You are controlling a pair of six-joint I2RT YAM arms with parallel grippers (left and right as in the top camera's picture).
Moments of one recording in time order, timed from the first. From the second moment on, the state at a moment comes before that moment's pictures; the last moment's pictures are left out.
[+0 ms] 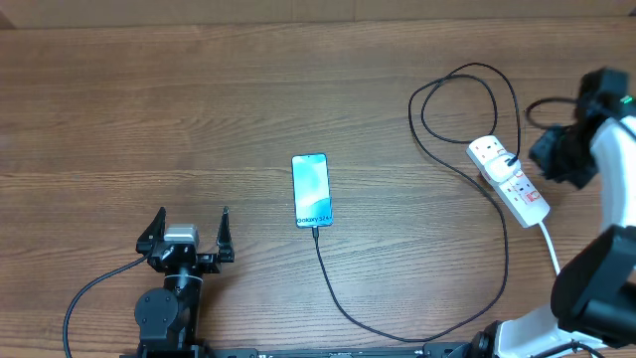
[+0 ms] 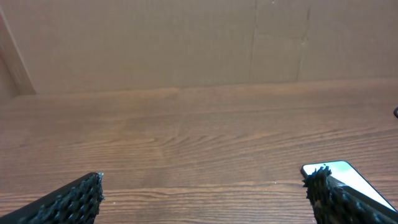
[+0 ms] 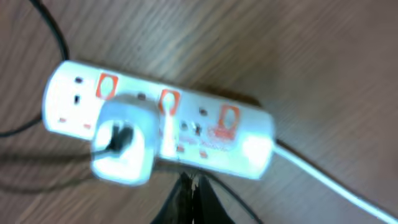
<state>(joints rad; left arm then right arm) 0.00 0.01 0.01 -0.08 0.01 0.03 -0.35 1.75 1.50 -1.21 0.07 0.46</state>
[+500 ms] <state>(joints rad) 0.00 0.01 0.01 -0.08 0.01 0.03 -0.41 1.81 1.63 -1.40 -0.20 0.46</state>
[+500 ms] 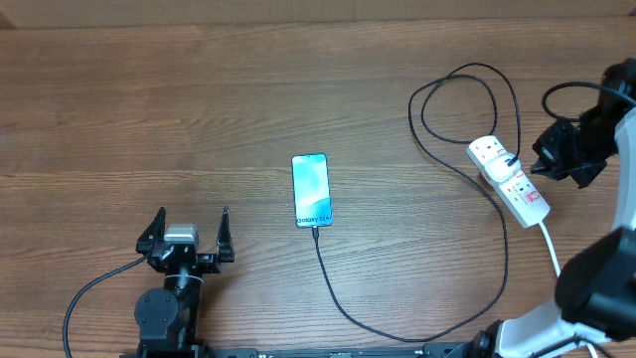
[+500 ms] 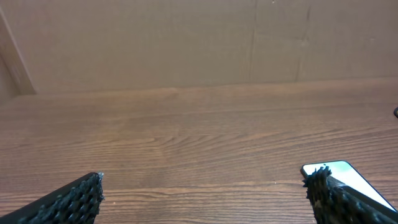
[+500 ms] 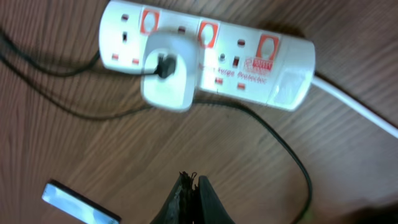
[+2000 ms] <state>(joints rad) 0.00 0.01 0.01 -0.08 0.01 0.03 -0.45 2.09 1.63 -1.18 -0.24 0.38</state>
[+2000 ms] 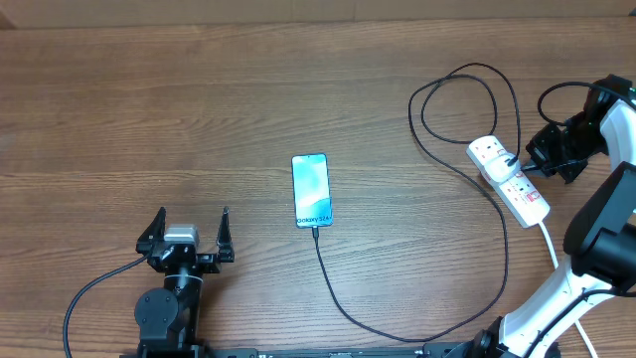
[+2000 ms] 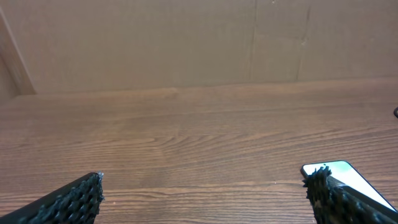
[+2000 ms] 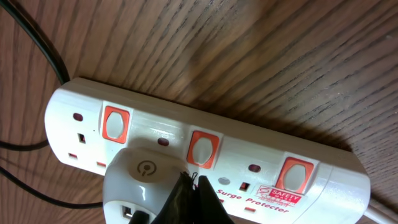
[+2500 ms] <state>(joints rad) 0.00 0.01 0.01 -0.08 0.01 0.03 -0.44 2.13 1.63 -1.19 -0.22 0.38</state>
